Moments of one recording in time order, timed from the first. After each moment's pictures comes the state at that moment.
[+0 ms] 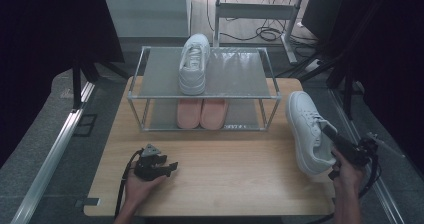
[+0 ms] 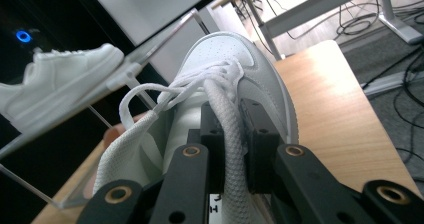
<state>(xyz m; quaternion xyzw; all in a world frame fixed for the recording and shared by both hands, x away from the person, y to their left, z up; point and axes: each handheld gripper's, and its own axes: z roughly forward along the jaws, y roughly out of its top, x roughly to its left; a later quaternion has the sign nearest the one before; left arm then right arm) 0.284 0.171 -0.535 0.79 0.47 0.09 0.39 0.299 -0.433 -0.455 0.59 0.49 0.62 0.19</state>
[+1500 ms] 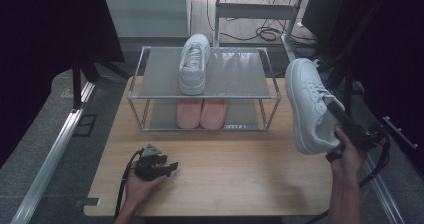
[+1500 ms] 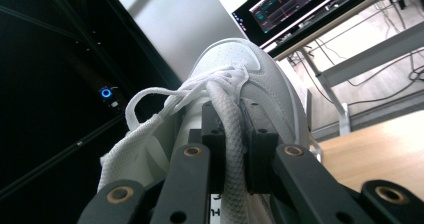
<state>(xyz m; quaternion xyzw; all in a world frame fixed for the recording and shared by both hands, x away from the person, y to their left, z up) 0.284 0.170 -0.535 0.79 0.47 0.09 0.39 0.303 -0.402 -0.380 0.51 0.43 0.72 0.17</state>
